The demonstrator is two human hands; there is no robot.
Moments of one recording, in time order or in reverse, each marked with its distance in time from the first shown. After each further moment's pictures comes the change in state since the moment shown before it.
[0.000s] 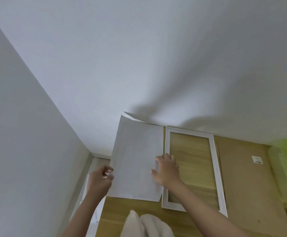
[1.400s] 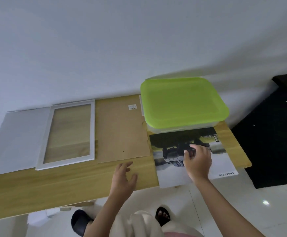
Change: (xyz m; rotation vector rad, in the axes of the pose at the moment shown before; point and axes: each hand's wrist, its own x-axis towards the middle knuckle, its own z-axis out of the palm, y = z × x) left_hand -0.337 0.150 0.393 0.152 -0.314 0.331; right_hand -0.285 0.512 -0.008 0.473 0.799 0.533
